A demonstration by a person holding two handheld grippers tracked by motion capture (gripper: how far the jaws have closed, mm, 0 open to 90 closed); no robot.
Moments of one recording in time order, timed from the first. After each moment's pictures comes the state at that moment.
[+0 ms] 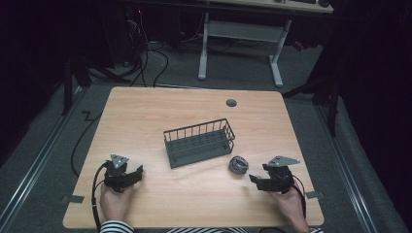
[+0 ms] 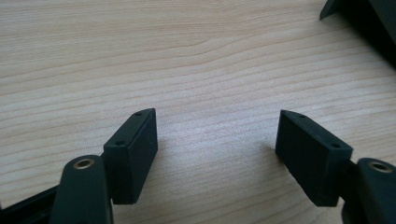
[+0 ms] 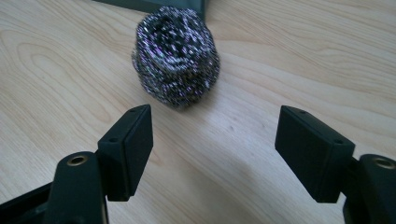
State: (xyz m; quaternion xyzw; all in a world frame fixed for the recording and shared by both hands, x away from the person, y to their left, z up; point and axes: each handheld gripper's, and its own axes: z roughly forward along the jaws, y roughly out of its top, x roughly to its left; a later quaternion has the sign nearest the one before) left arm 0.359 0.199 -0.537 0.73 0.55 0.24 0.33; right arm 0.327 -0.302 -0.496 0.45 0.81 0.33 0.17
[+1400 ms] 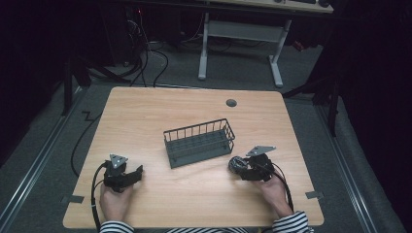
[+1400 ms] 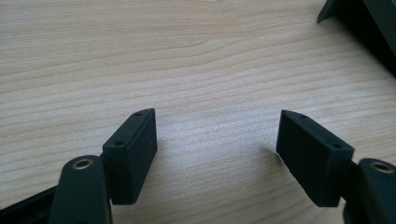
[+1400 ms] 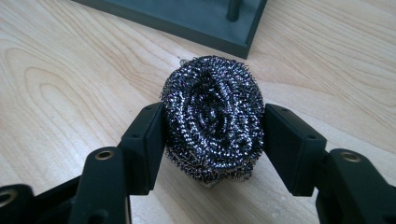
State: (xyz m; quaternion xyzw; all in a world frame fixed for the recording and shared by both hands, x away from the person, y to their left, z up) left arm 0.360 0.200 -0.537 0.72 0.56 0.23 0.34; right arm 0.367 -0.258 -0.498 0.42 0.84 0.31 0.14
